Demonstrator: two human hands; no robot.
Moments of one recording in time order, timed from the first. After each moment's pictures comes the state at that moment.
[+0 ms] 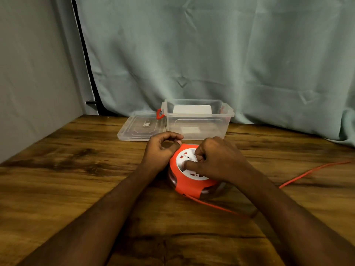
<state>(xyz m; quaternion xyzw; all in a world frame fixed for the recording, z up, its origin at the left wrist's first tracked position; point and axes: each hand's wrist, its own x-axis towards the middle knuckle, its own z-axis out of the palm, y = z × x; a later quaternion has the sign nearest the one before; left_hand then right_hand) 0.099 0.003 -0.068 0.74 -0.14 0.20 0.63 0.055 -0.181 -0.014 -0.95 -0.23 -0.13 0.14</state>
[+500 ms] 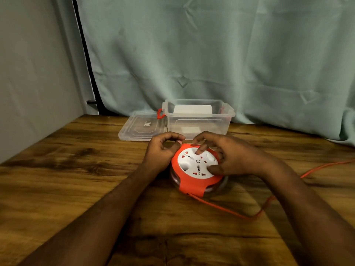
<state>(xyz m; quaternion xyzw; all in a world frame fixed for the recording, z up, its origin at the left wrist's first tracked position) 0.099 0.004 -0.068 0.74 -0.13 0.18 0.63 0.063 -0.217 0.008 -0.95 -0.28 0.00 0.16</state>
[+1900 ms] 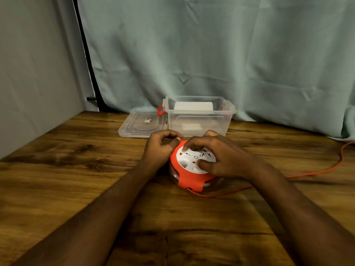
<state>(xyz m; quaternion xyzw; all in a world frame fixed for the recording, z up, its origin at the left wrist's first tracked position) 0.102 0.006 -0.070 0.75 -0.10 0.18 0.63 0.066 -0.203 -0.014 -0.93 -0.33 -0.04 0.17</state>
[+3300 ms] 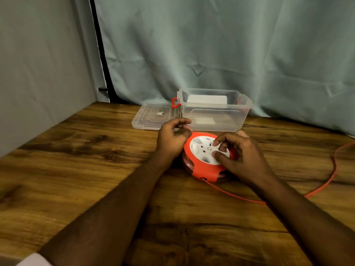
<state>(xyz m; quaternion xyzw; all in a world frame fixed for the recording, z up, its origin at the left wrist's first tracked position) 0.104 0.008 -0.066 0.73 -0.04 0.21 0.64 0.063 -0.203 -0.061 -0.88 -0.22 -0.21 0.36</state>
